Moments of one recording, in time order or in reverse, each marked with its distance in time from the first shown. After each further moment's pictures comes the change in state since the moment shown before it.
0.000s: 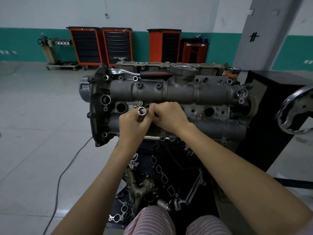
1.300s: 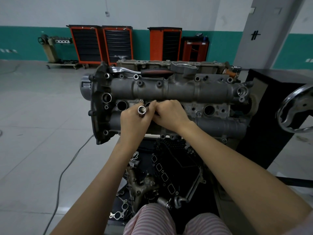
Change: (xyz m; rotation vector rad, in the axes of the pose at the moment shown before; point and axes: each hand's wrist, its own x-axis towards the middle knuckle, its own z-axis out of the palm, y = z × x) left_hand 0.005 0.007 0.000 0.081 -0.030 -0.046; right_hand 0.000 -0.005 -0.004 0.045 0.170 -0.099
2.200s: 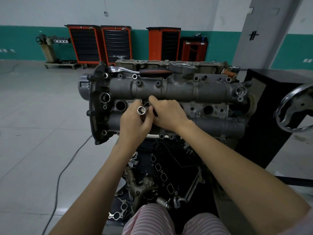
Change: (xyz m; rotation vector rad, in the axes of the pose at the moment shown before) left_hand -0.006 -0.006 0.001 0.061 -0.036 0.078; right_hand 0.001 0.007 0.008 -0.066 -0.226 0.062
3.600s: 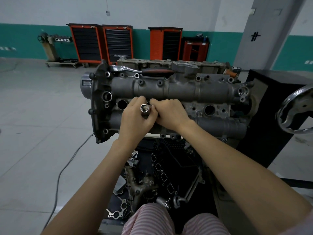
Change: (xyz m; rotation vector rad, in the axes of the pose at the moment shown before) left_hand 0.007 0.005 -0.004 0.018 0.005 0.082; right_hand -0.003 0.002 0.001 -0.055 0.031 -0.020
